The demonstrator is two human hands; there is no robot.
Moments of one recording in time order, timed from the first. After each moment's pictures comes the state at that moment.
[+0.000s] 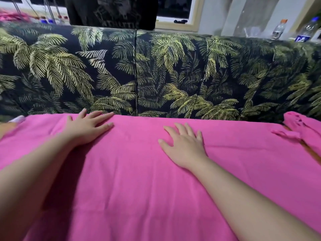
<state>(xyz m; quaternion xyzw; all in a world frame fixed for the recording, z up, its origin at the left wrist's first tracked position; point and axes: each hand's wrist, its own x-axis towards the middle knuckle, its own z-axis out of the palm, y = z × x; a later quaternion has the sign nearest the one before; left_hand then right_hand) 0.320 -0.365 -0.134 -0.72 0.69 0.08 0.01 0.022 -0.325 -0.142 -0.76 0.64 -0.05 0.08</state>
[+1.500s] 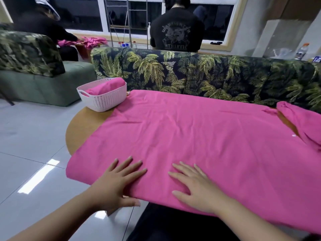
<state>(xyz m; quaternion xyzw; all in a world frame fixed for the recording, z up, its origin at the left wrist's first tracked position) 0.347 0.177 -0.148 -0.57 0.82 0.05 -0.01 0.058 0.117 -0.122 -0.91 0.39 0.02 0.15</state>
